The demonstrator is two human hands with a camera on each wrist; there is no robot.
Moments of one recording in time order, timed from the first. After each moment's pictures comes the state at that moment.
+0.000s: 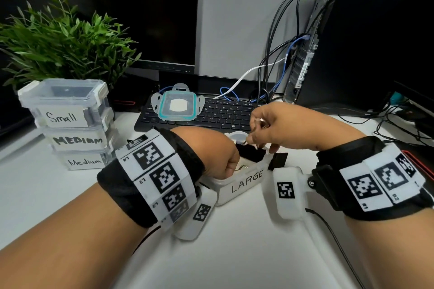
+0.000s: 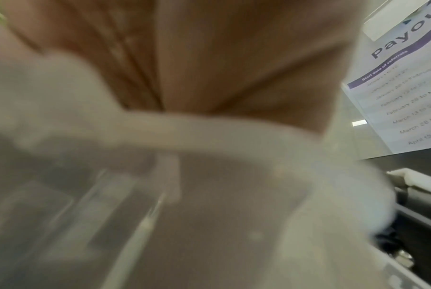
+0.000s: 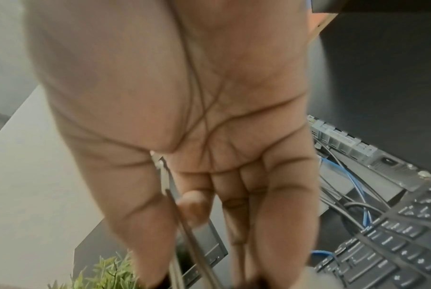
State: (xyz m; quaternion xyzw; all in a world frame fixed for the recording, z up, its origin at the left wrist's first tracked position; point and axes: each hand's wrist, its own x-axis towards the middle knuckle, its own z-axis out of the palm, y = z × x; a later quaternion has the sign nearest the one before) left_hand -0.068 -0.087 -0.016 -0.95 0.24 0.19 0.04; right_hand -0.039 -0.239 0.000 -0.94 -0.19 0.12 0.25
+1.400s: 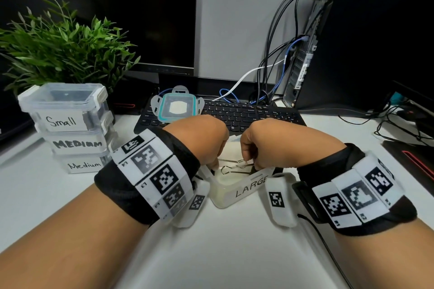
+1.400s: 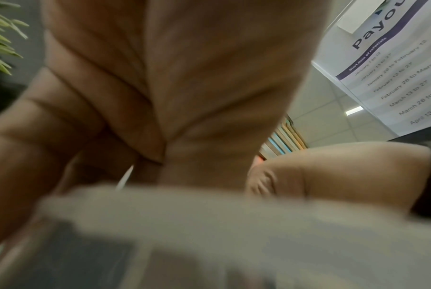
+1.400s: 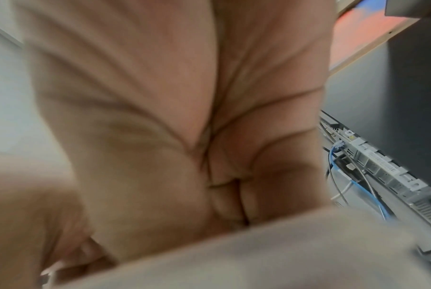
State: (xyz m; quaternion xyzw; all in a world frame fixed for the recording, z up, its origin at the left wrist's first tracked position) left_hand -0.058 -0.084 -0.009 -0.98 0.15 0.11 0.04; right_hand -0.053 -0.215 -0.002 -0.96 -0.22 0.16 -0.01
